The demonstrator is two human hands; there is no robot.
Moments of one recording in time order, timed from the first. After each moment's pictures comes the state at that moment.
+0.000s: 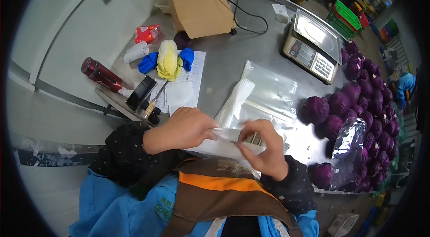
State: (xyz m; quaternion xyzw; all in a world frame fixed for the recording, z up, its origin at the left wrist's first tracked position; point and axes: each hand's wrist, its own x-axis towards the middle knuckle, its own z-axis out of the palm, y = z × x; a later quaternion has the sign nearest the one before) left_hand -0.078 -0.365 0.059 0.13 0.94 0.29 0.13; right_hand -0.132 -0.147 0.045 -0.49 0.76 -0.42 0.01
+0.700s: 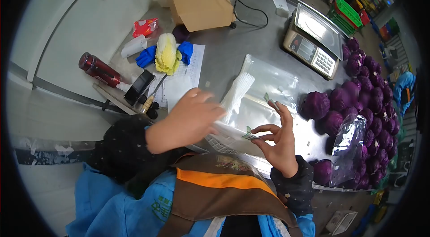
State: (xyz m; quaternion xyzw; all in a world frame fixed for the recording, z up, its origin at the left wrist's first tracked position) left_hand -0.081 -0.357 0.045 0.23 0.96 0.15 -0.08; right_hand -0.131 -0.115 0.021 -0.23 0.73 -0.62 0.18
